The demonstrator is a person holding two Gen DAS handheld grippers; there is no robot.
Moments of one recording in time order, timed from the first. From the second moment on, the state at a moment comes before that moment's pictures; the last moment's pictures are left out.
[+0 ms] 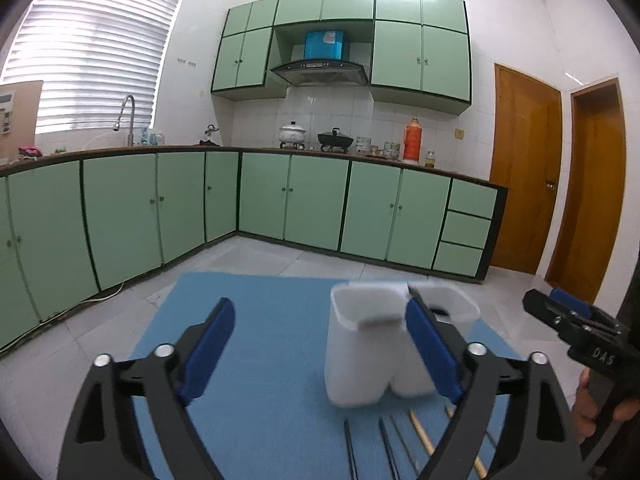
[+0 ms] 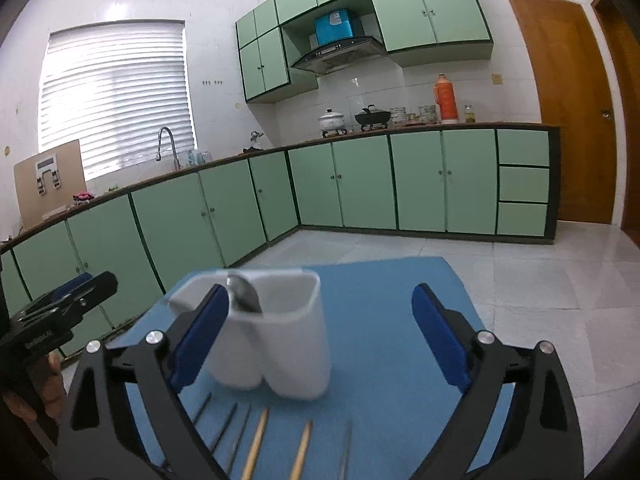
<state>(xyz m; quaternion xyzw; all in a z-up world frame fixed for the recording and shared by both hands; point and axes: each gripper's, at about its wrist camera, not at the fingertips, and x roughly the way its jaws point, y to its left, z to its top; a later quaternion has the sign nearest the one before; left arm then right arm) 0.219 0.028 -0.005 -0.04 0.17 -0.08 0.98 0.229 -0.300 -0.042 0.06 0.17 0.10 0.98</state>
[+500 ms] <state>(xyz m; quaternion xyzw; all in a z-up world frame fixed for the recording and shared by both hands) 0.124 0.033 -0.061 -0.04 0.26 -0.07 0.96 0.120 -0.311 -0.107 0.03 0.27 0.08 0.96</state>
